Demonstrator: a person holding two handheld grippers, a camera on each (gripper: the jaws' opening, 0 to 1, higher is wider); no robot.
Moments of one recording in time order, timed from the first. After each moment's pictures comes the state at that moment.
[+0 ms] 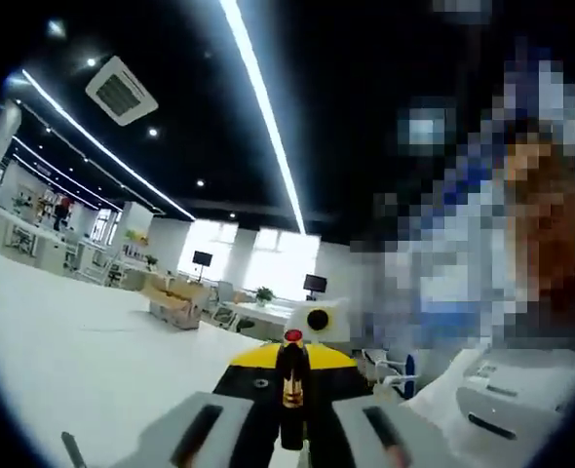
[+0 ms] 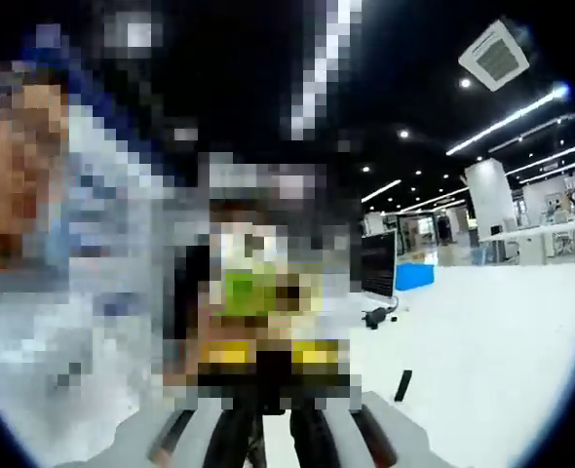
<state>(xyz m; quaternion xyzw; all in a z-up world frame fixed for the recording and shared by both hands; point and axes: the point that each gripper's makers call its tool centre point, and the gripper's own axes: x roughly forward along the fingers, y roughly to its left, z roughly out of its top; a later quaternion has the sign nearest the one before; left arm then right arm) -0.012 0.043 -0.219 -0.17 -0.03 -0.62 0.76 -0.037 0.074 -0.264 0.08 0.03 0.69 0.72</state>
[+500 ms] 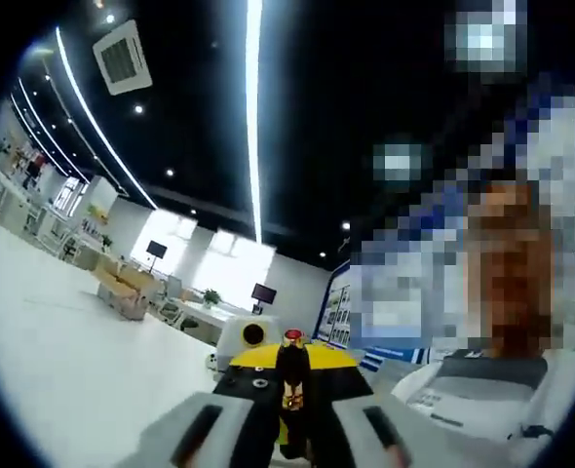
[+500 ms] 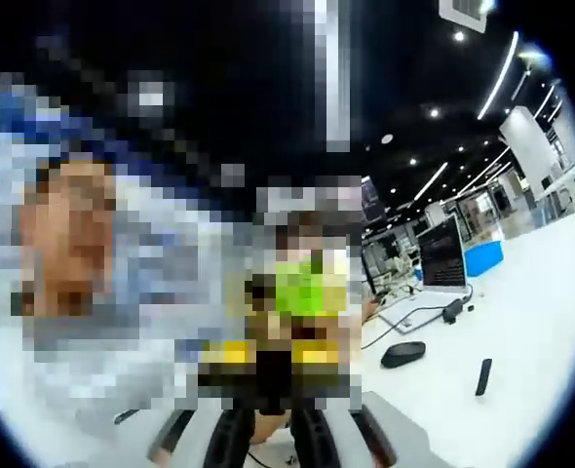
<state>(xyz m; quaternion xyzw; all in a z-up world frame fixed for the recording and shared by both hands) -0.040 0.033 -0.209 -0.24 -0.02 -0.69 0.69 -0.095 0.084 -0.256 0.19 0.05 0.78 0.60</state>
